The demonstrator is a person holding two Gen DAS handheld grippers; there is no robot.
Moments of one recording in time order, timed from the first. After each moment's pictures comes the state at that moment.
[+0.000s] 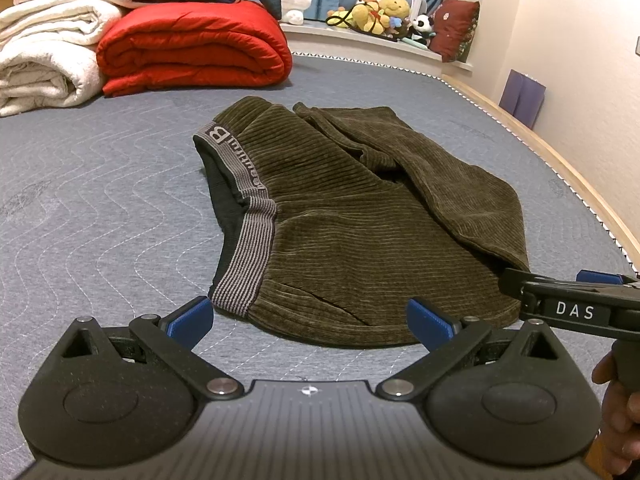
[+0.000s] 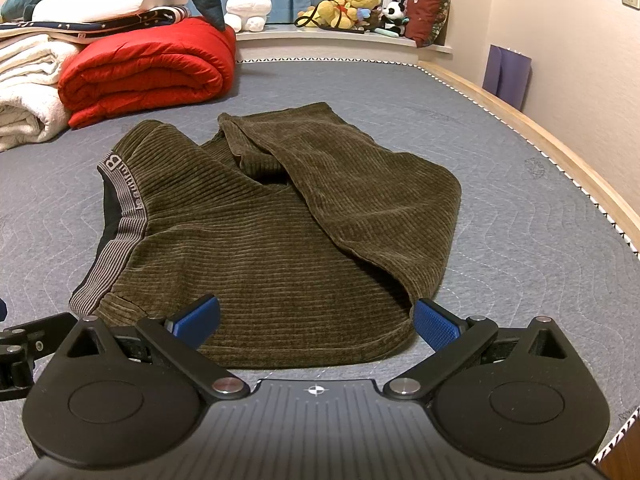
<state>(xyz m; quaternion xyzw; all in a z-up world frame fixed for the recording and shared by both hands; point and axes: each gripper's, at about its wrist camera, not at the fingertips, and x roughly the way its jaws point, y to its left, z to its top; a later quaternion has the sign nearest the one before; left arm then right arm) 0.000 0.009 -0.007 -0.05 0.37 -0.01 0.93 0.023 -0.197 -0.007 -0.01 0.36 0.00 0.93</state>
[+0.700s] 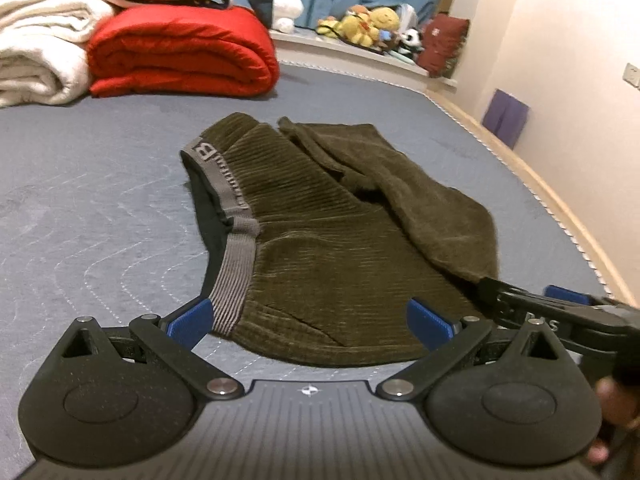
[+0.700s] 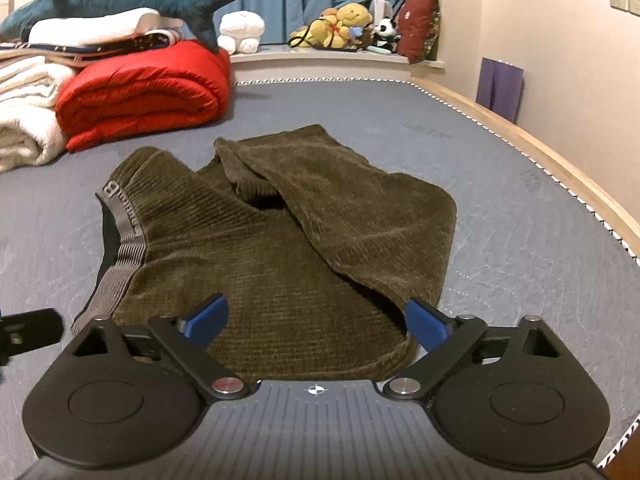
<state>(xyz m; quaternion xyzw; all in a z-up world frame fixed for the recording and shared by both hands) 0.005 0.024 0.025 -0.09 0.37 -0.04 0.93 0.025 -0.201 0.002 0.00 0.33 -0.01 0.94</state>
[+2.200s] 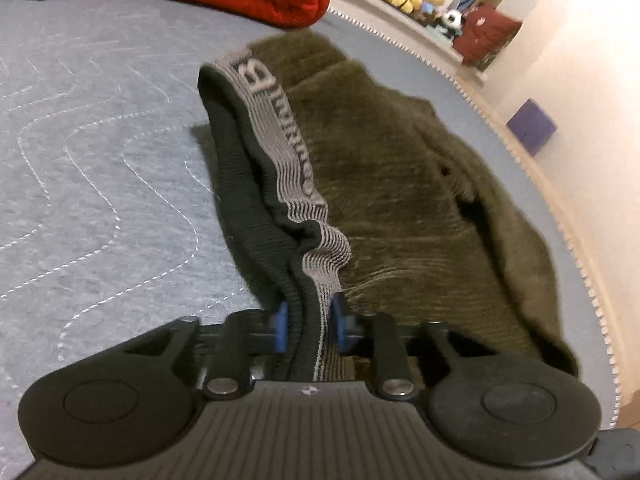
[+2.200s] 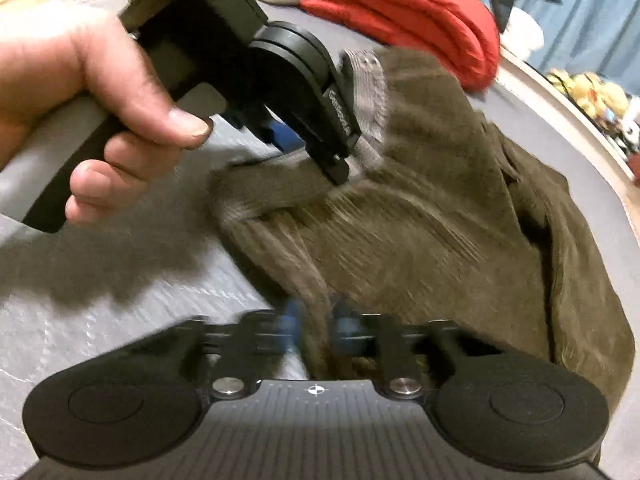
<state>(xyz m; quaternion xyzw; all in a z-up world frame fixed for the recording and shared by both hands) 0.171 0.122 -0.102 -0.19 0.42 -0.08 0.88 0.053 -0.045 -0.085 -0.27 0.36 0.29 0.85</state>
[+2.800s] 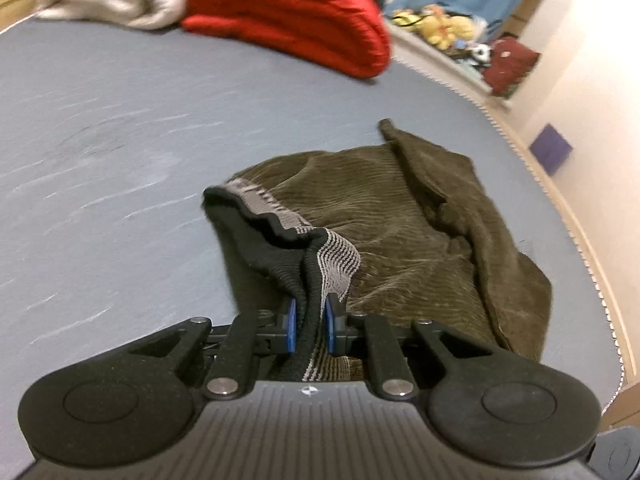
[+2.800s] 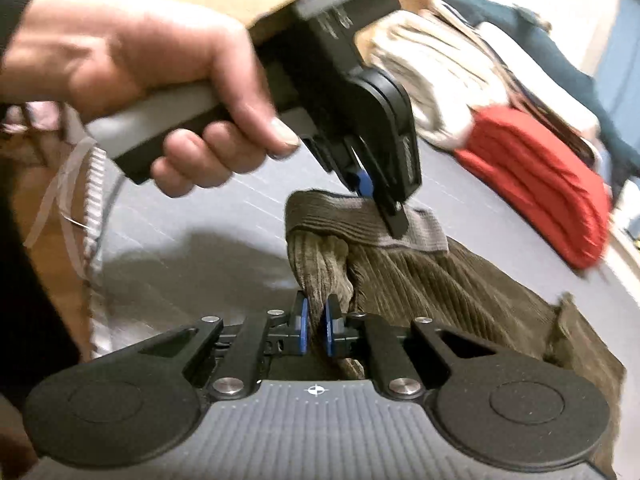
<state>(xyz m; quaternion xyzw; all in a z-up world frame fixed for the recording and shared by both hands) -0.001 0.271 -0.020 -0.17 0.42 -0.01 0.89 -0.117 0.061 -0.026 -0.30 0.20 0.49 0.80</state>
